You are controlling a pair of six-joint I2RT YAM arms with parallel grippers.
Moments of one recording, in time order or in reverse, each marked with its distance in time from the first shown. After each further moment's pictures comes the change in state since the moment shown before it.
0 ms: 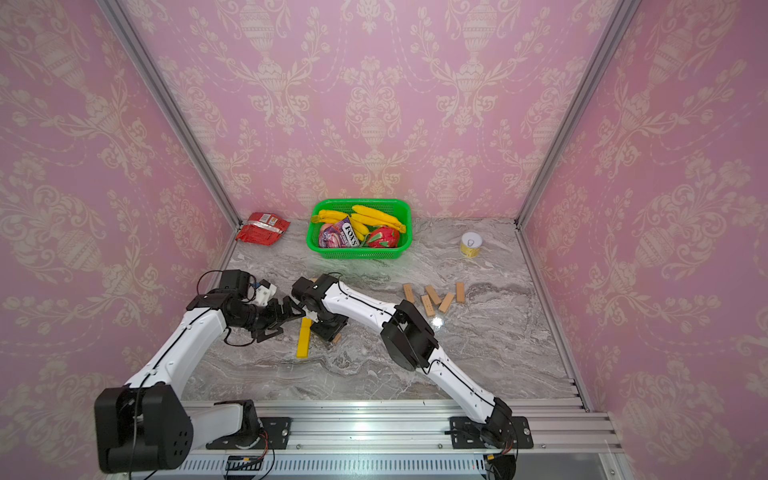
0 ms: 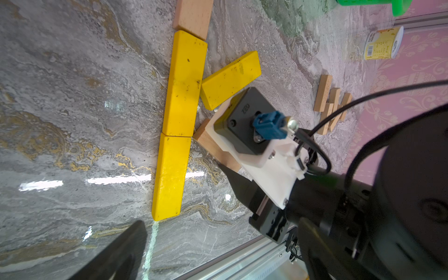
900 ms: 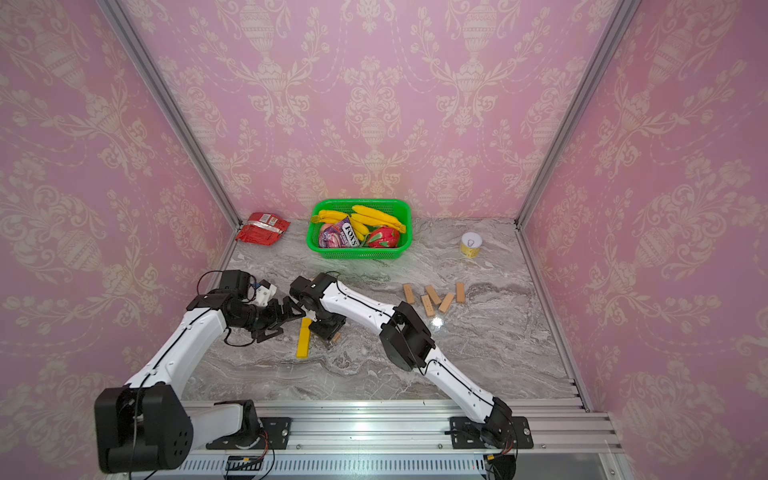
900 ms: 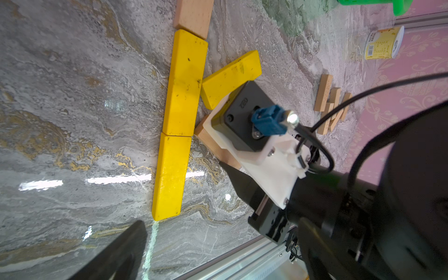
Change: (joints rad) left arm 0.000 0.000 -0.002 0.000 0.000 0.000; right arm 0.002 0.050 0.107 -0.064 0.009 0.000
